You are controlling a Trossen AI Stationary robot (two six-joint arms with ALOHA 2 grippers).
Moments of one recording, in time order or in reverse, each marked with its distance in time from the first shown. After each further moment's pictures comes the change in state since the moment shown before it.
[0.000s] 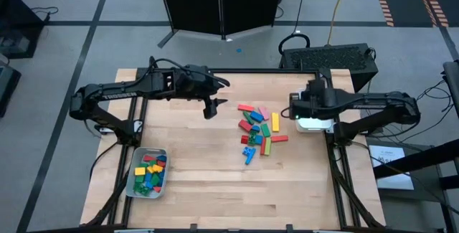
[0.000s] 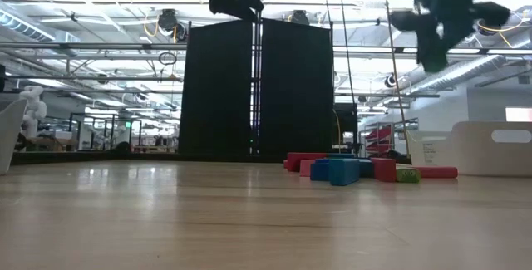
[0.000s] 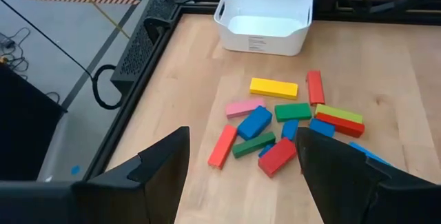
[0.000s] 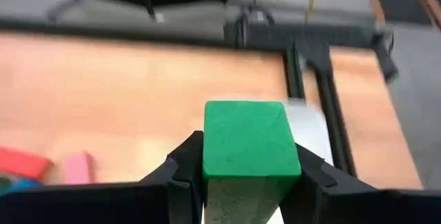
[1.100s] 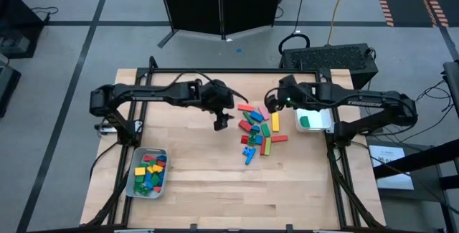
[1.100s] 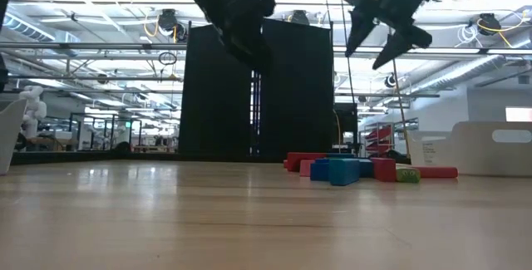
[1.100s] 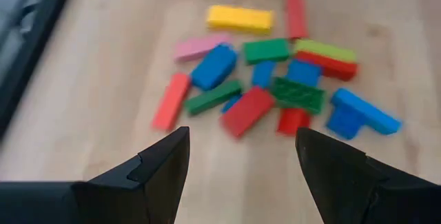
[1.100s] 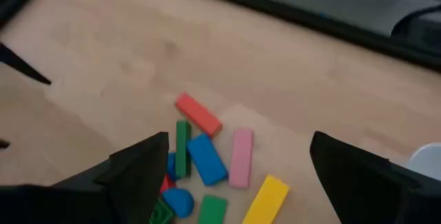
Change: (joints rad) left arm -0.012 0.229 -0.046 0.046 0.126 -0.020; right arm -0.116 0.040 0.007 0.684 -0.381 -0.681
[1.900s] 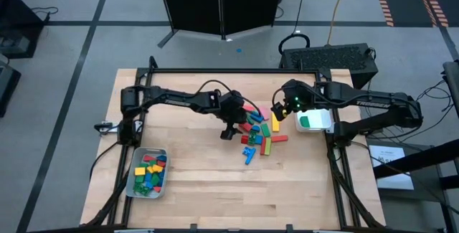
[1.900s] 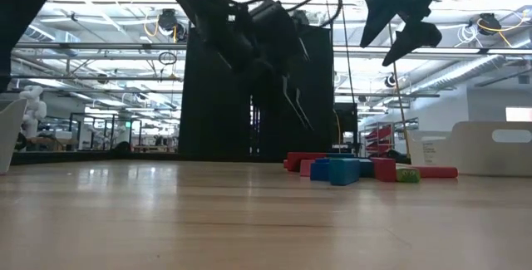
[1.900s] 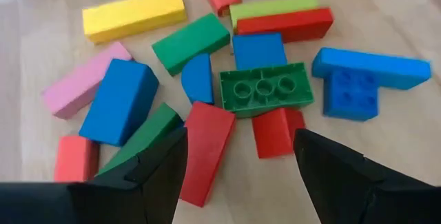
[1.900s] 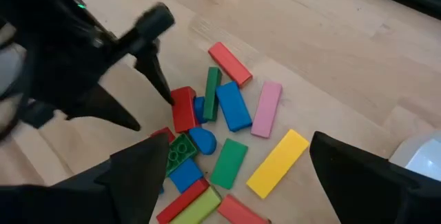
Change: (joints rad) left arm 0.014 0.321 0.000 0.261 0.272 0.390; right arm 0.006 -0.083 0.000 -0.087 -0.218 -0.076
